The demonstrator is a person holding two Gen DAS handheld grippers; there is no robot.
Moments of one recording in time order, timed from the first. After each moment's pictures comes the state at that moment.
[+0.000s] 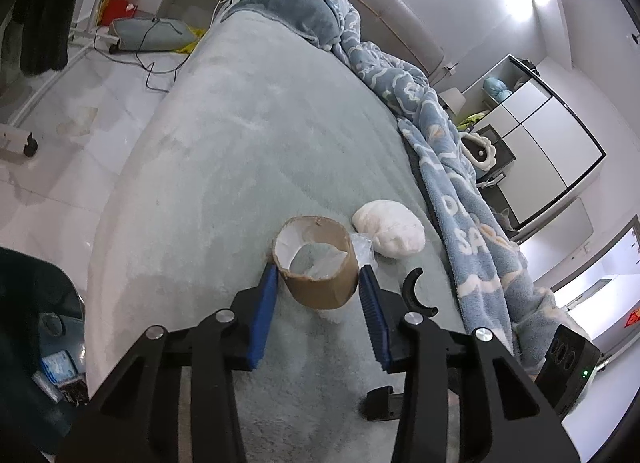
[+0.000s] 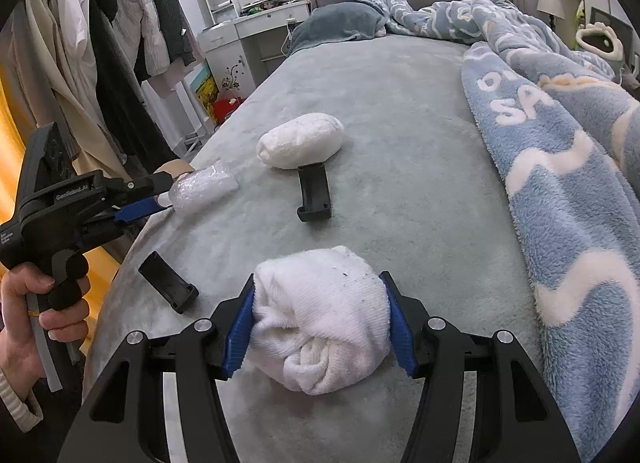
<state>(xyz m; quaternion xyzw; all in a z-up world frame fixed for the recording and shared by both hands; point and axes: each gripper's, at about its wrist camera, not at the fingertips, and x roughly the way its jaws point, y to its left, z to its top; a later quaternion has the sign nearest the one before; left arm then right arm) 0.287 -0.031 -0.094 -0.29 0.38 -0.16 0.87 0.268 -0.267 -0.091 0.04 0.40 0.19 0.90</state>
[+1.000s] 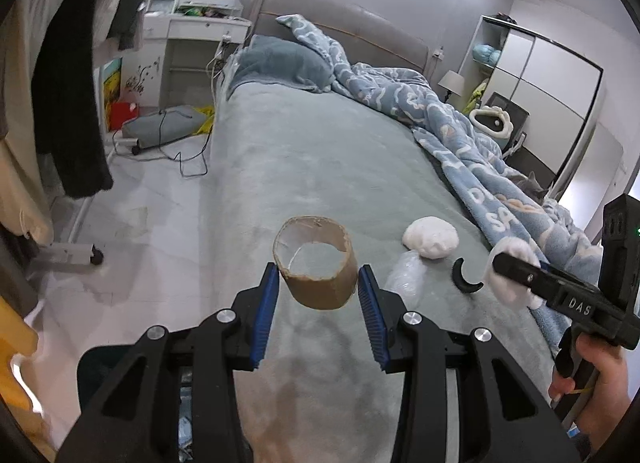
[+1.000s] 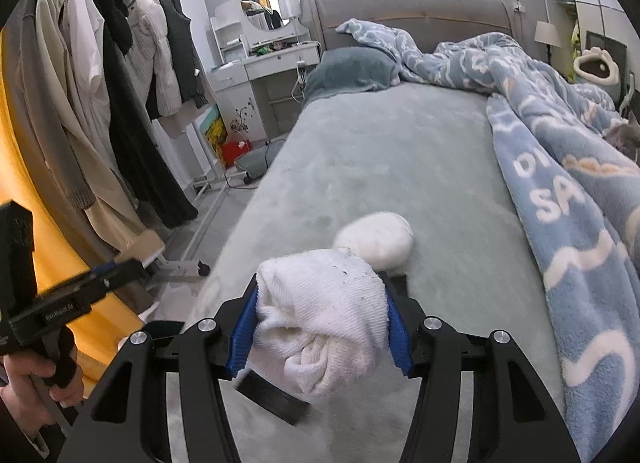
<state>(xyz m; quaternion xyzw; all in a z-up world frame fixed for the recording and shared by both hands) 0.243 0.025 -0.039 -0.12 0.33 -0.12 0.93 0.284 -0.203 -0.028 0.05 0.33 0.18 0.93</state>
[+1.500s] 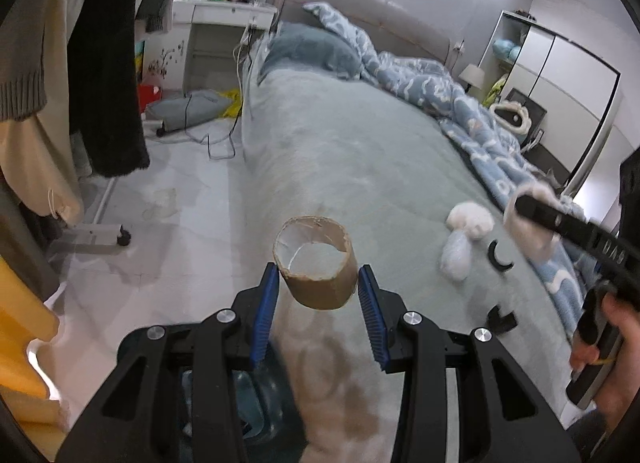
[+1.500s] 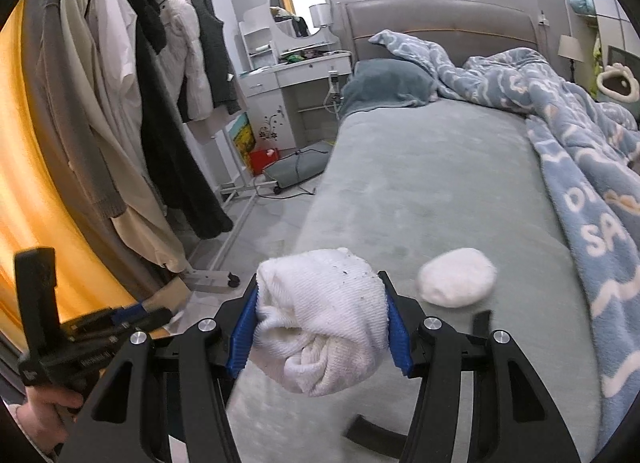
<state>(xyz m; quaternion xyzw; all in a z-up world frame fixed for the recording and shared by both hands) 0.226 0.081 -0.055 -0.12 0.37 -0.09 0.92 0.288 -0.131 -0.003 0.05 0.31 0.23 0.92</state>
